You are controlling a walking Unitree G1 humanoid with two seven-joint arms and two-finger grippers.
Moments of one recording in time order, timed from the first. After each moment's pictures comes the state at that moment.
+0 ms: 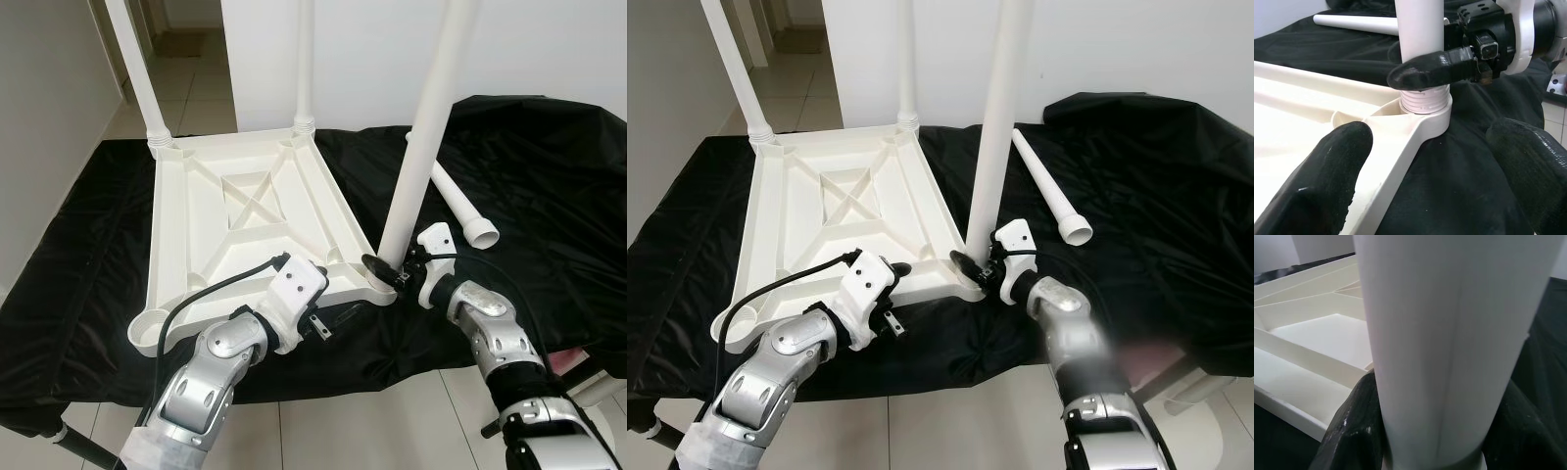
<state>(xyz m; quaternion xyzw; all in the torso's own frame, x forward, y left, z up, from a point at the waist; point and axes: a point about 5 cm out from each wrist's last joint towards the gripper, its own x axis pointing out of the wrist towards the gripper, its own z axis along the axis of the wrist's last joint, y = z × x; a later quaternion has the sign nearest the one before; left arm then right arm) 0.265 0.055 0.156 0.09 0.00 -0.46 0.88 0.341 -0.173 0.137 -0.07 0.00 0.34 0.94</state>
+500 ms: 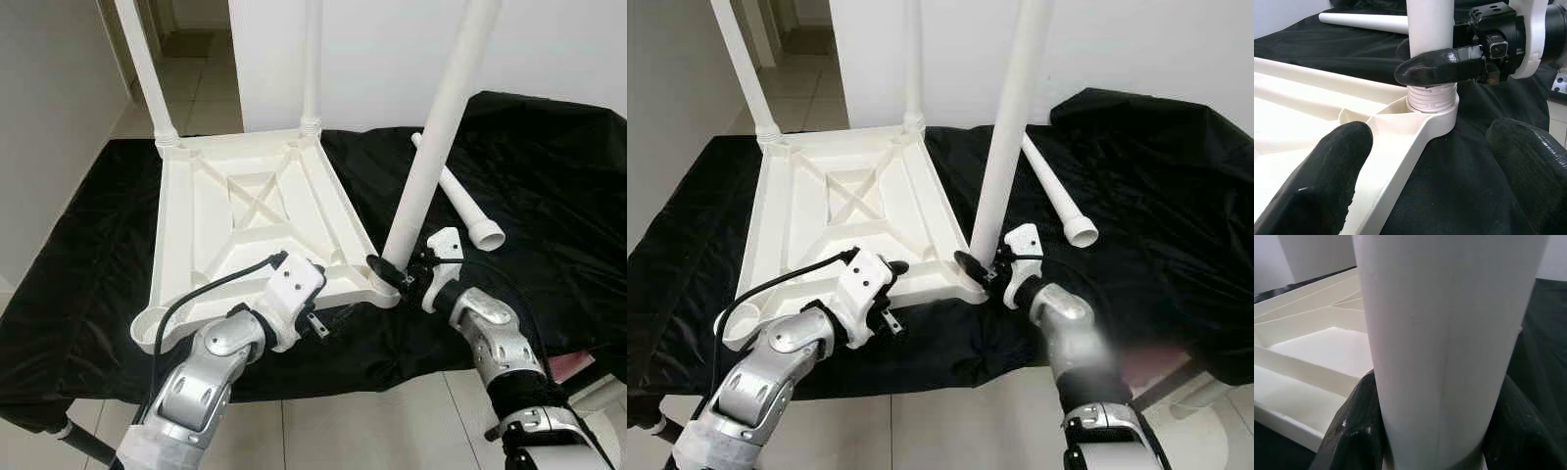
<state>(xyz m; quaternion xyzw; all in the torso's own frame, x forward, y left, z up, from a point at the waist) 0.265 0.058 0.156 0.09 0.00 -0.46 0.88 0.332 -0.173 0.133 -0.03 -0.02 0.31 0.95</state>
